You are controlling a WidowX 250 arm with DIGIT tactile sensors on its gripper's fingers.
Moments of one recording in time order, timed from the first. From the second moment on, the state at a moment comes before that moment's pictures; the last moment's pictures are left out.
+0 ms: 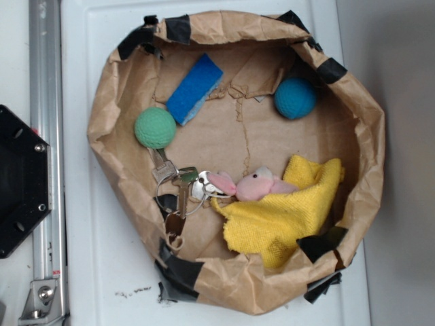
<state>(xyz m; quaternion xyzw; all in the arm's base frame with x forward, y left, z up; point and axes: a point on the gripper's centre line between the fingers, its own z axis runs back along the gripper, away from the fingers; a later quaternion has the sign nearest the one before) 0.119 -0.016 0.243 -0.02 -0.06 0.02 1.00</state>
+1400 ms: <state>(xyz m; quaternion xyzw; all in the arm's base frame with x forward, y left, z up) 0.228 0.027 0.082 0.06 0.01 0.35 0.93</state>
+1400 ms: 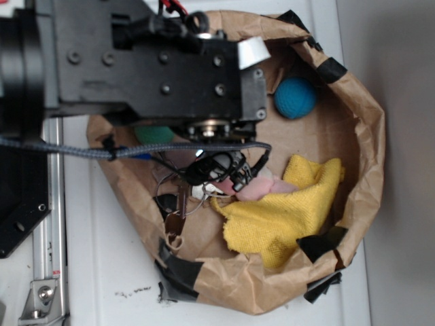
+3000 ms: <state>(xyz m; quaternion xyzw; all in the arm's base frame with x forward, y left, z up) 0.232 0.075 0.015 0.05 -0.01 0.29 0.96</state>
